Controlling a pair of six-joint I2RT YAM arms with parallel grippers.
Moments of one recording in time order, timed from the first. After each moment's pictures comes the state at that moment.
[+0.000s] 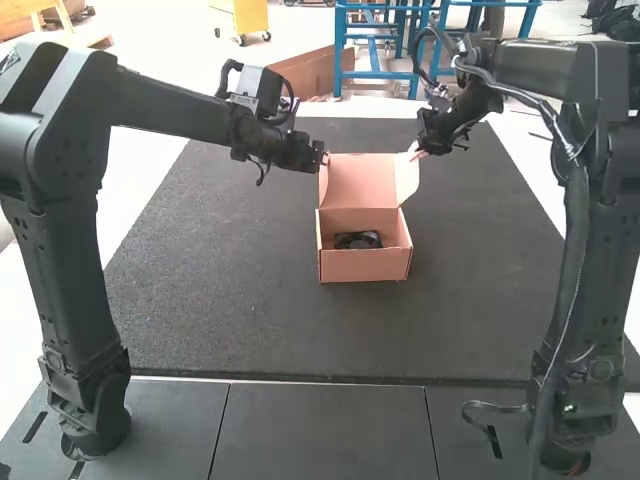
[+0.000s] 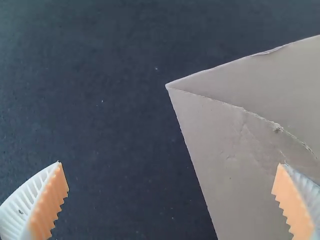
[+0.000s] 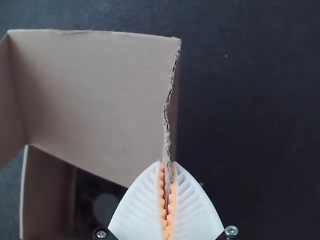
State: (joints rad) left arm -0.40 1.81 1.32 -0.11 0.06 -0.08; right arm 0.20 1.99 1.79 -0.88 -0.39 -0.03
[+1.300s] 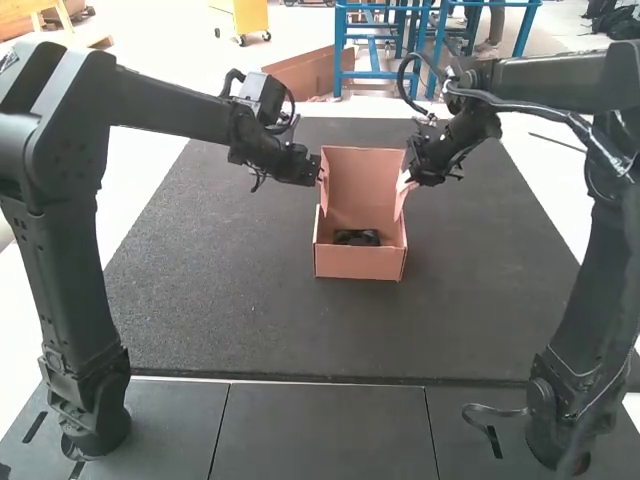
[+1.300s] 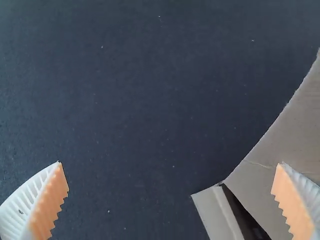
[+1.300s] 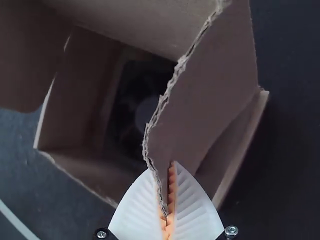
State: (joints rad) left arm -0.41 1.80 1.32 -0.27 0.05 -0.08; right arm 0.28 1.77 1.46 -0.85 -0.41 0.00
